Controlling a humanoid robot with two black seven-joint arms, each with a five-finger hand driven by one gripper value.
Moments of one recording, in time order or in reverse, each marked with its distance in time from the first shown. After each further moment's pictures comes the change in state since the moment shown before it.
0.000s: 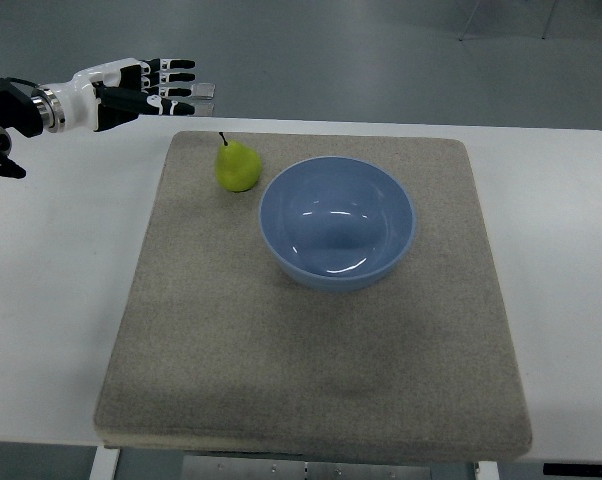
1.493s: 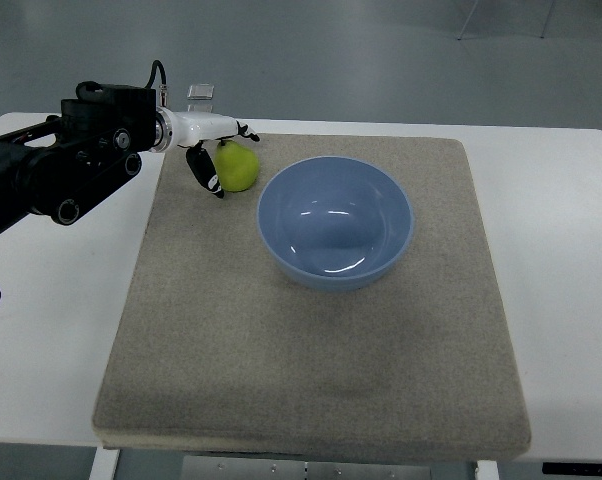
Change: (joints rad) left arm -0.084 -0.173 0.246 -0.090 0.930 0.237 -0.028; right arm 0.000 0.000 0.000 0.000 0.000 0.000 0.000
